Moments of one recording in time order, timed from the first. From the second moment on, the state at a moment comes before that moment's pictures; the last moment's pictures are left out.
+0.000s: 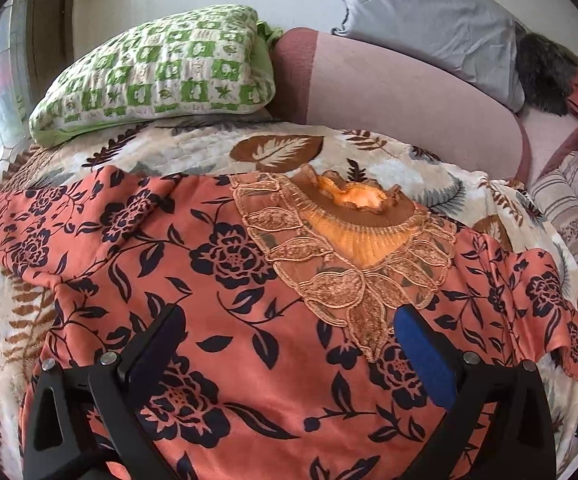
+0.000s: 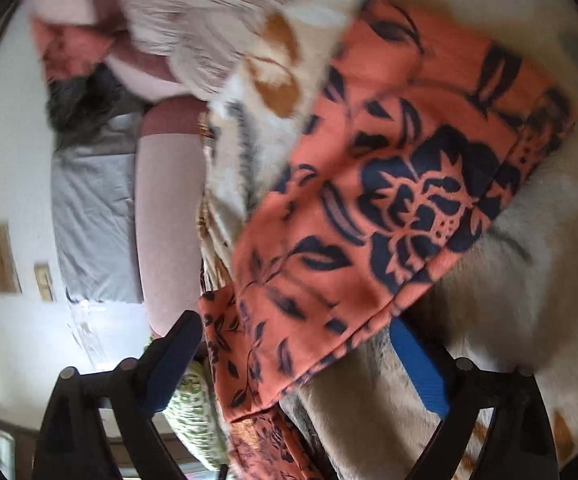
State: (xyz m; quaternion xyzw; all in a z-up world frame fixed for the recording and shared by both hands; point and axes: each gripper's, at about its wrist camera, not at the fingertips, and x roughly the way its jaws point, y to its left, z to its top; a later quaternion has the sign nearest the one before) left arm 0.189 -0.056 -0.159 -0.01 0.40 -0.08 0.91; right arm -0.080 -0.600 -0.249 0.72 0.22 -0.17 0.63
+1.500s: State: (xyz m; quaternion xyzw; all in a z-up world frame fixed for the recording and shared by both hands) left arm 0.232 0.097 -0.114 -0.10 0.38 0.09 0.92; right arm 0.151 -0.277 -0.149 0.37 0.44 0.18 0.80
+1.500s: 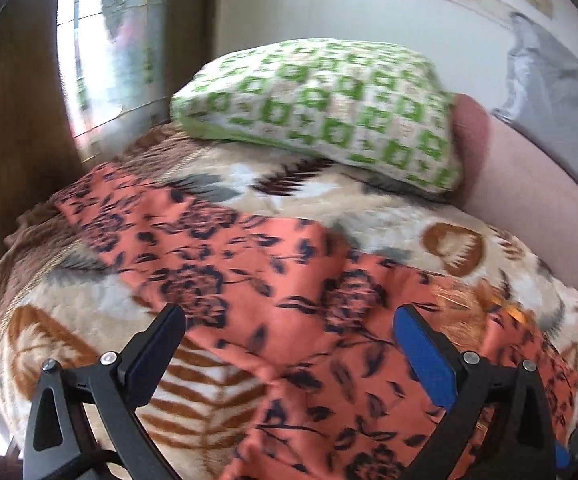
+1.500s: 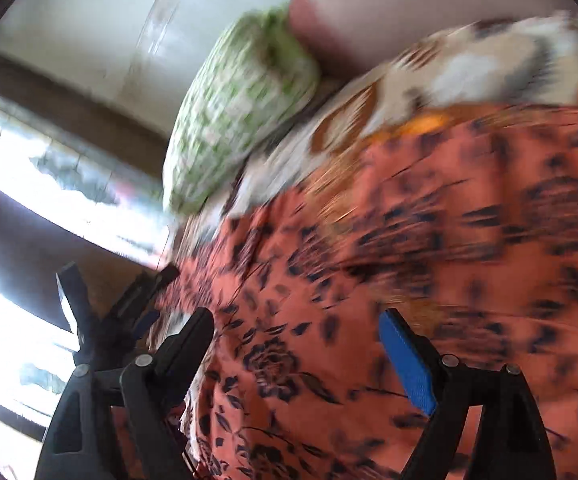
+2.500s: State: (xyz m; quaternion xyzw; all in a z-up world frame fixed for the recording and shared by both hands) left arm 0.234 -0.152 -0.188 0.23 0.46 -0.14 0.85; right arm 0.162 -0.396 -0.191 0.40 0.47 0.02 0.79
